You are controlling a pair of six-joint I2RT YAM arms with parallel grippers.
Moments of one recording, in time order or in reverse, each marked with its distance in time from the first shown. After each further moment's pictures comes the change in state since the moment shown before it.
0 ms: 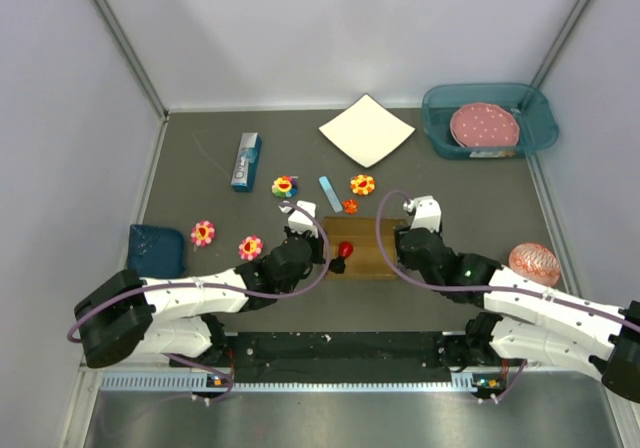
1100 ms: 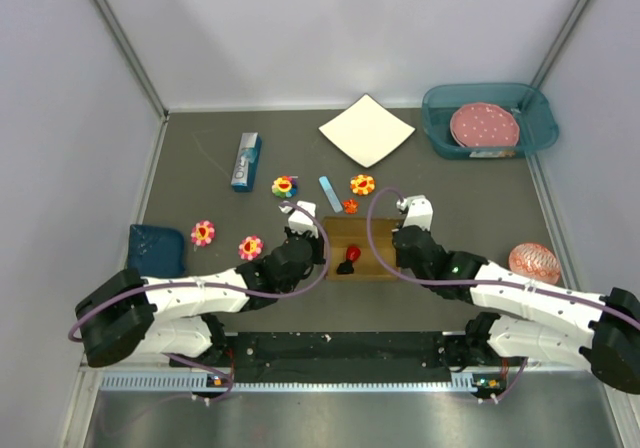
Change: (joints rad) left arm 0.000 0.002 0.000 -0.002 0.006 -0.006; right arm -0.013 0.099 -0.029 0.154 -0.040 0.022
